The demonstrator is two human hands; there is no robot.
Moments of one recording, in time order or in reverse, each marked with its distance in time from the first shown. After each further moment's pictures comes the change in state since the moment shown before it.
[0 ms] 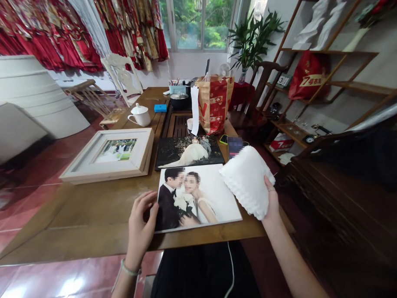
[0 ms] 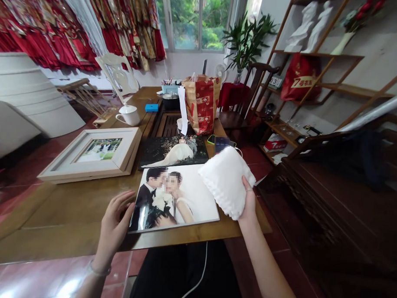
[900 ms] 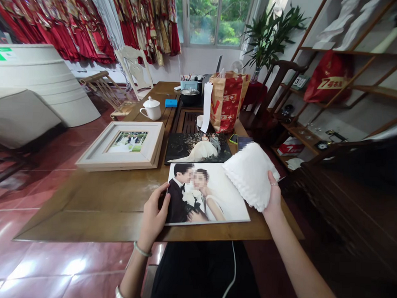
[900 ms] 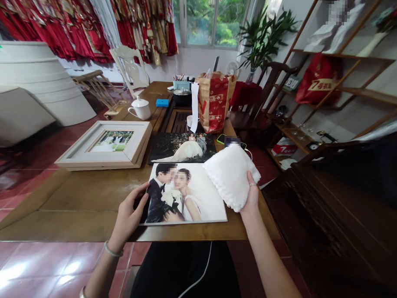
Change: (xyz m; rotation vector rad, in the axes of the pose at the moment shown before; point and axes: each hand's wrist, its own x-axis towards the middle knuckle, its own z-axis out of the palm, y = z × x) left_hand 0.004 -0.002 0.007 0.041 -0.081 -0.099; right_hand 0.018 0.004 0.018 0.029 0.050 0.046
